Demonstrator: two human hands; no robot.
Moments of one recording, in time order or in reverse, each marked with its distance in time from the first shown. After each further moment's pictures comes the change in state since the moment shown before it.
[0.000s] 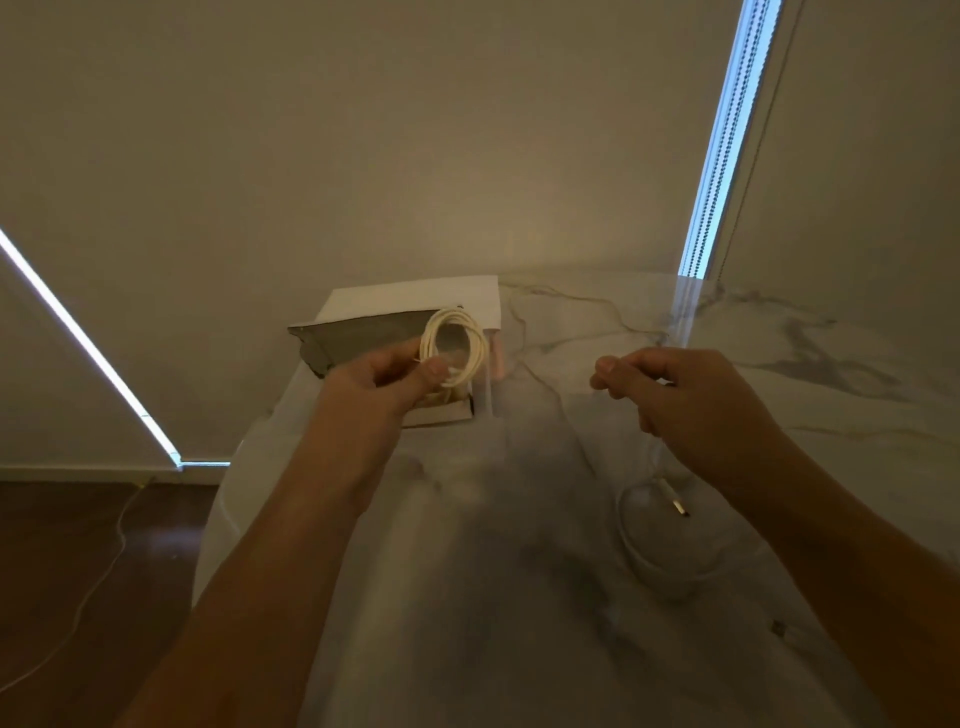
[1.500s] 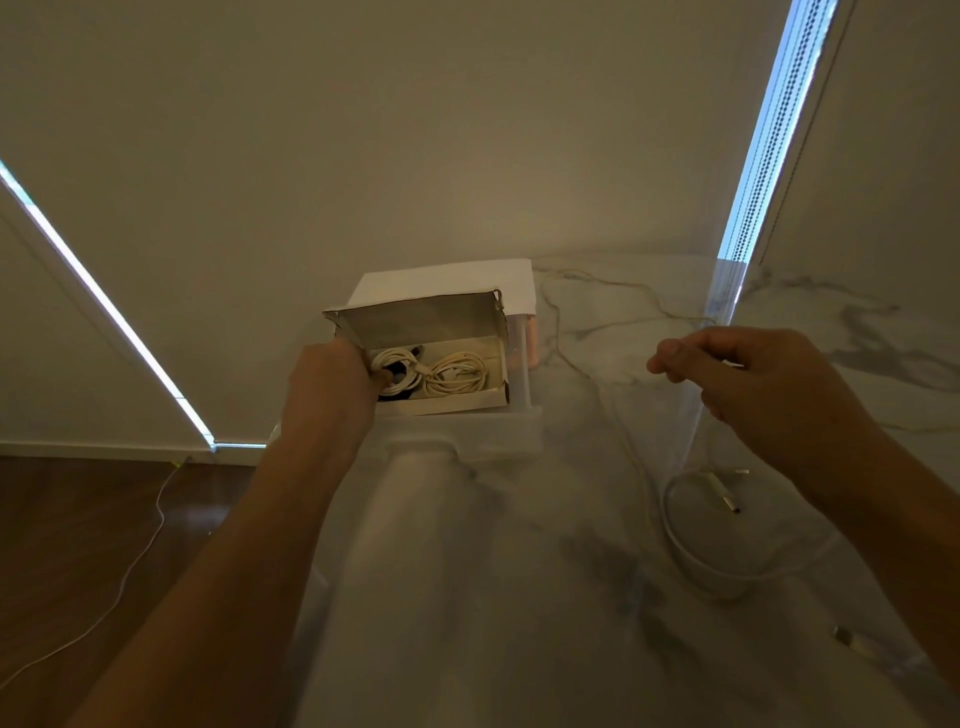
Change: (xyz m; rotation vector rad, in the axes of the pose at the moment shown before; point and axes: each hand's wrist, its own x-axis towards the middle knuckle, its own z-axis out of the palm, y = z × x) left_hand 0.064 -0.041 -0.063 1.072 0.233 0.095; right_hand -0.003 -0.006 -0.009 0.031 0.003 0.053
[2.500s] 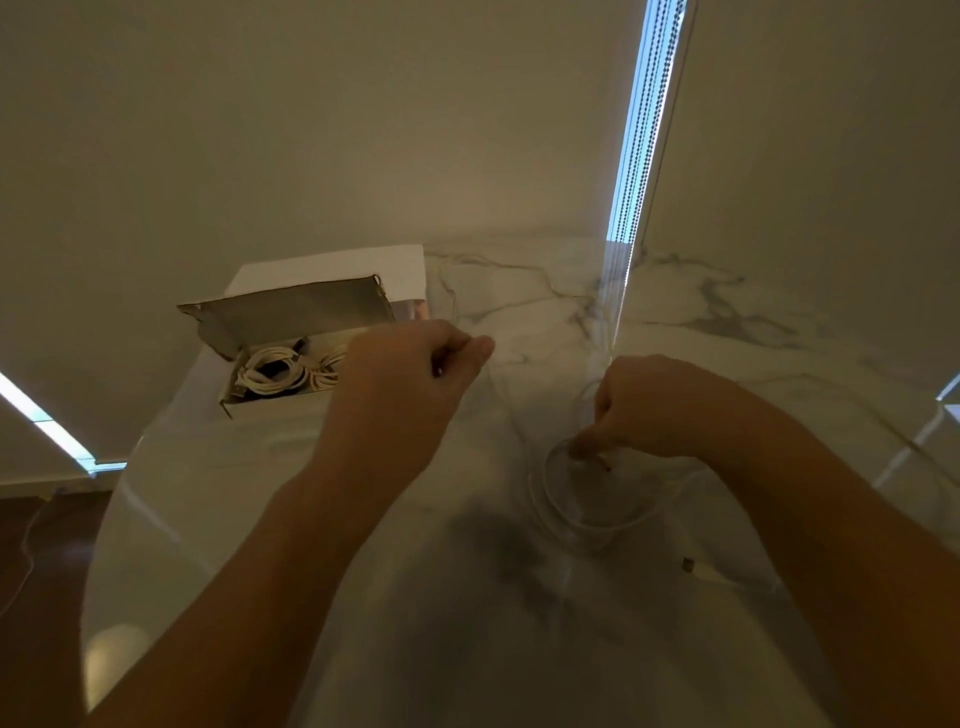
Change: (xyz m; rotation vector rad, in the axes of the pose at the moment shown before) left_hand -0.088 0.138 -0.006 -0.401 -0.035 0.472; right_hand 0.002 0.025 -0.022 -0.799 -0.471 0.203
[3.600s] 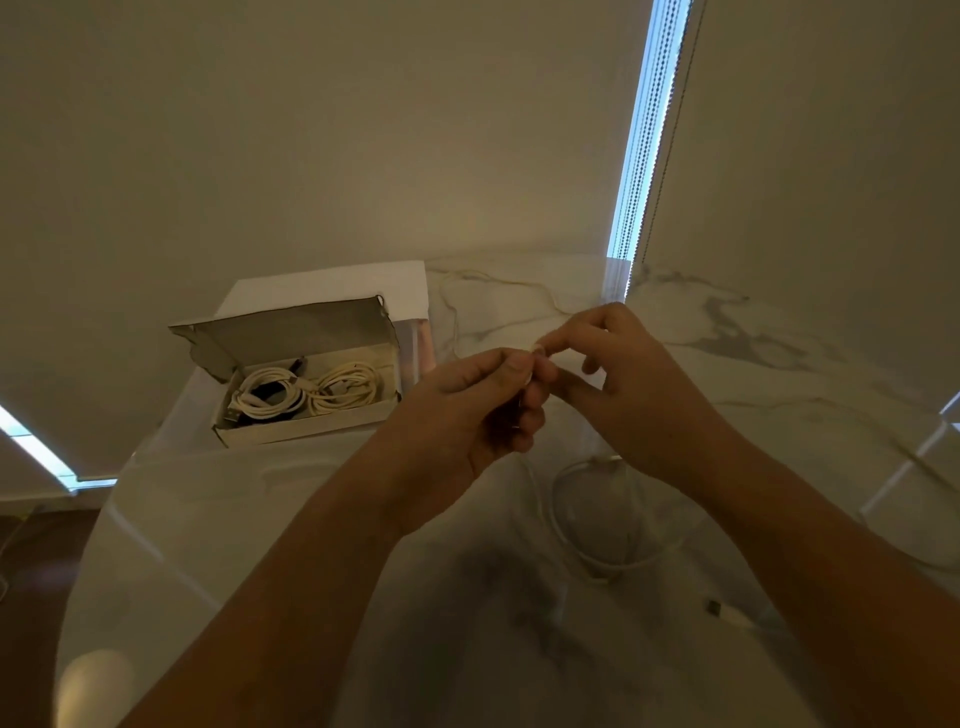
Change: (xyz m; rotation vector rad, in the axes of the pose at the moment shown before) left_hand 0.012 -0.002 0.022 -1.253 -0.543 -0.415; right_hand 0.014 -0.020 0.009 0.403 0.544 -0.362
